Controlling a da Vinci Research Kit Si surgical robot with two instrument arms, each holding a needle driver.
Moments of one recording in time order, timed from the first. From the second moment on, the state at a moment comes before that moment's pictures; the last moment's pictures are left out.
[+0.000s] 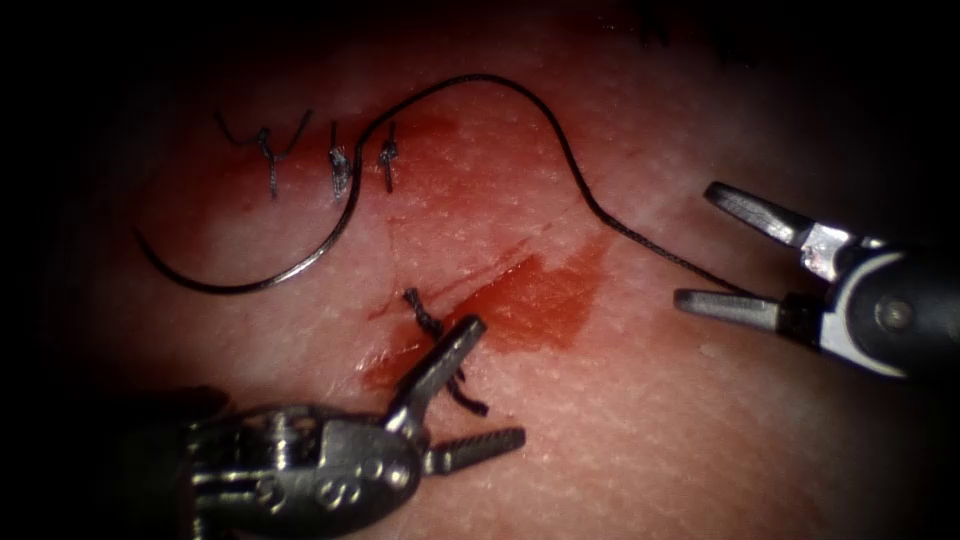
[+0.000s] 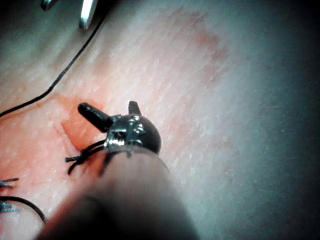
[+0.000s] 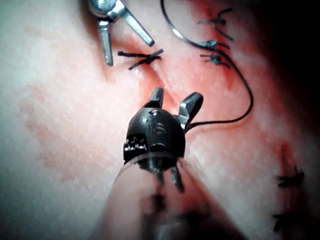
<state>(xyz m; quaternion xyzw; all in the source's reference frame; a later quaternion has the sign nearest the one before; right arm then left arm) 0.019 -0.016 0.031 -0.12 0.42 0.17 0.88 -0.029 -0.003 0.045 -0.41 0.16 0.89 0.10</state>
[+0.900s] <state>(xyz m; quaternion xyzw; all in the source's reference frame) 0.023 -0.018 0.035 -0.04 0.55 0.08 0.83 -0.026 -0.003 0.045 -0.40 0.14 0.90 0.08</state>
